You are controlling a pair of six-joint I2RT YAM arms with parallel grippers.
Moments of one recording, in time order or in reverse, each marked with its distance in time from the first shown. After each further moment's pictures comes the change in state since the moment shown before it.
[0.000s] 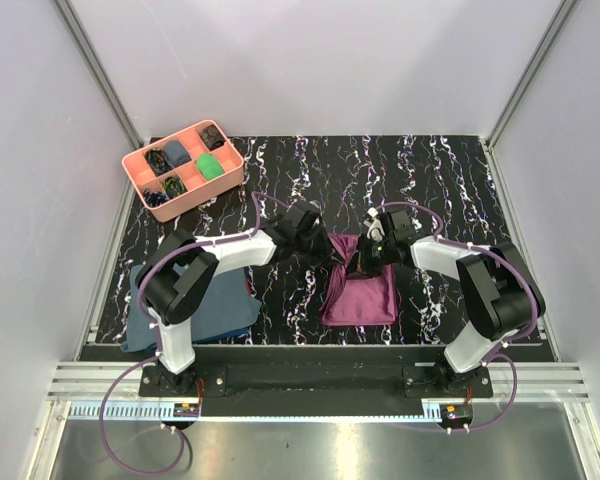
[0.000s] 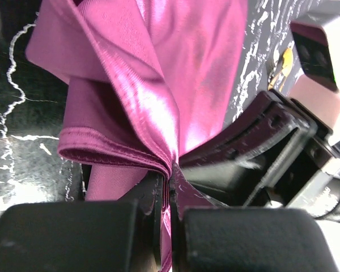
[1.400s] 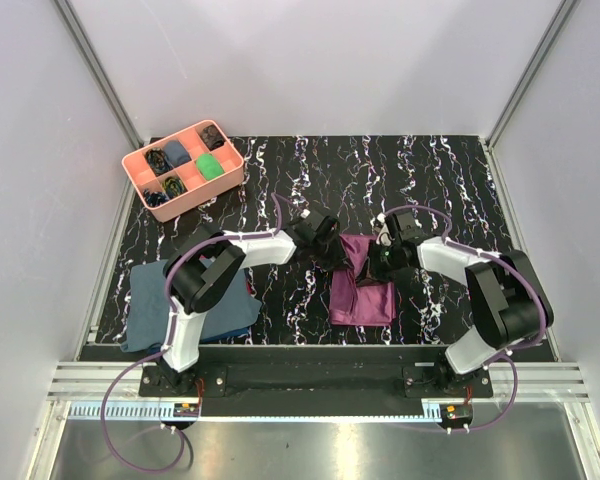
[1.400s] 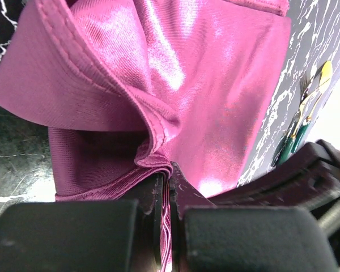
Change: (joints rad) left arm -0.054 0.174 0.126 -0.019 -0.073 0.001; right arm -0.030 -0.052 -0.011 -0.182 0.125 -0.074
